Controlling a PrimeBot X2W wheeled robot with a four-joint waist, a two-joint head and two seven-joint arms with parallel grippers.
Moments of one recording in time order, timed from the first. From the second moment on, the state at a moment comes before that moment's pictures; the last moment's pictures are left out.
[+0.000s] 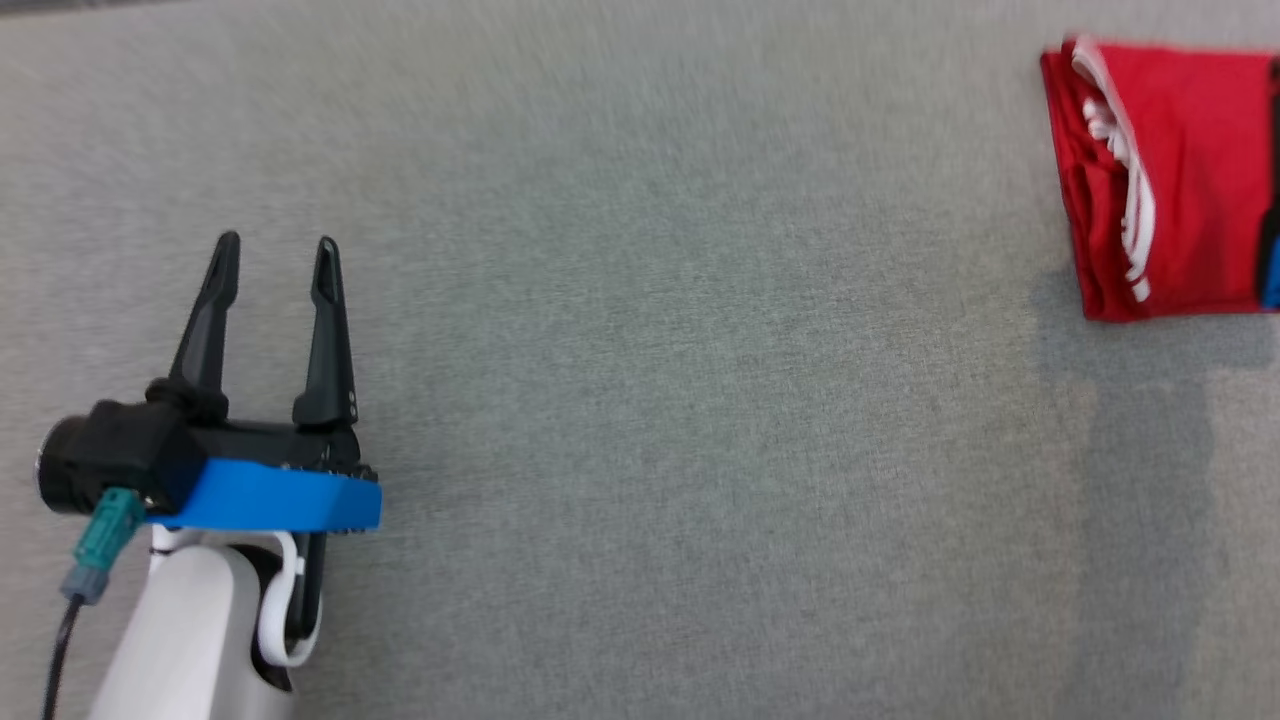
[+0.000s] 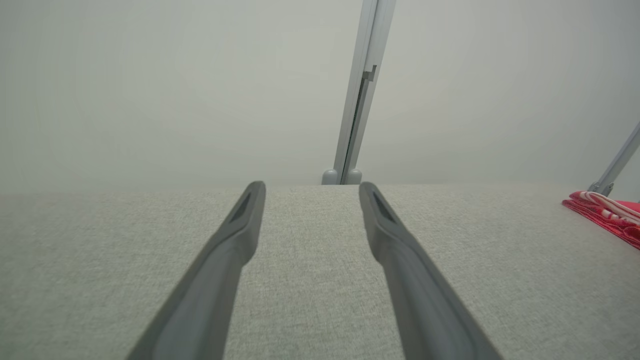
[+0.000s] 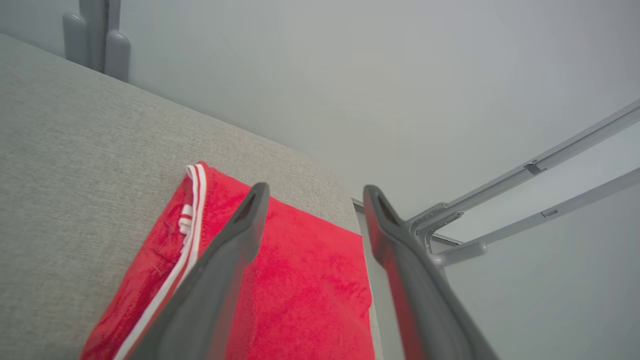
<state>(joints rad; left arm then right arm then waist) -0.32 0.26 -0.18 0.09 -0.33 -0.03 -0.23 -0.81 -0.46 -0.04 0.57 -0.14 0.13 0.07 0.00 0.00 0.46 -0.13</state>
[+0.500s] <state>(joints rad) -0.13 0.20 -0.19 0.24 -0.36 -0.04 -0.26 -0.27 -0.24 -0.06 0.29 0.16 0.13 -0.10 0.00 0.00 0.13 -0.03</state>
